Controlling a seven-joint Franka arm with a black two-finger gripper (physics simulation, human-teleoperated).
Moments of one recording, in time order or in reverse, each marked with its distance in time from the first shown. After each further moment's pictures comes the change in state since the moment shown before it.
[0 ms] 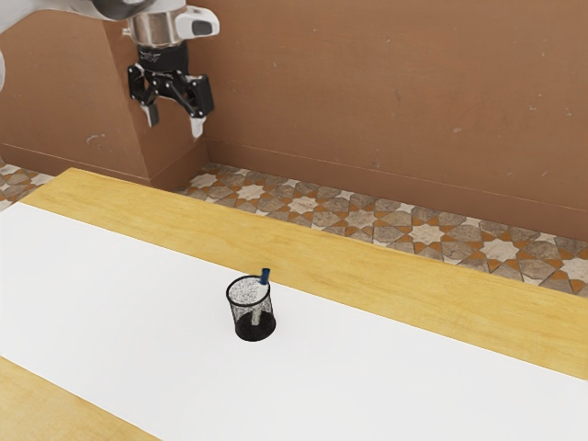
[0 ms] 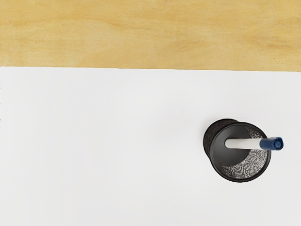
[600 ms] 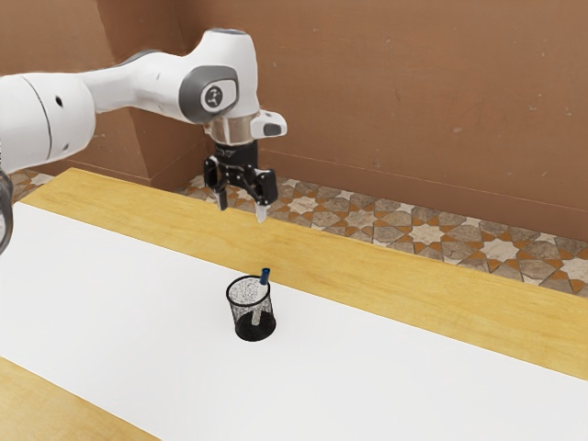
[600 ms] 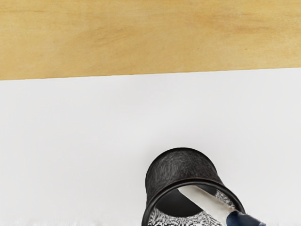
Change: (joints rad) arm -0.052 0.224 -0.043 -0.161 0.002 0.266 -0.057
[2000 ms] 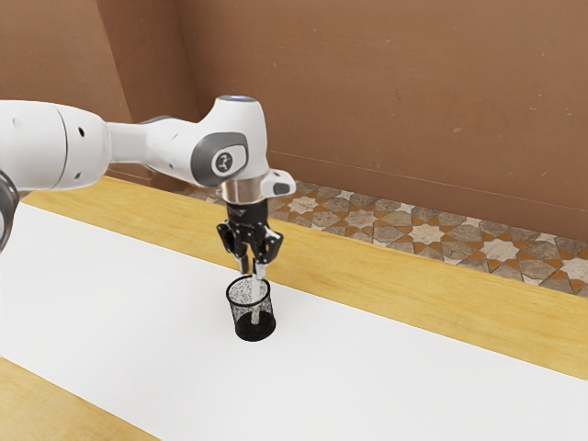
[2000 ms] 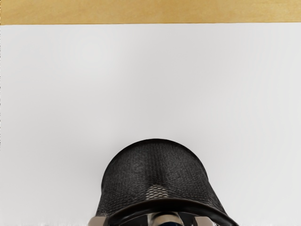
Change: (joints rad) arm 0.012 0.000 -0.005 -0.268 -0.038 0.231 -0.048
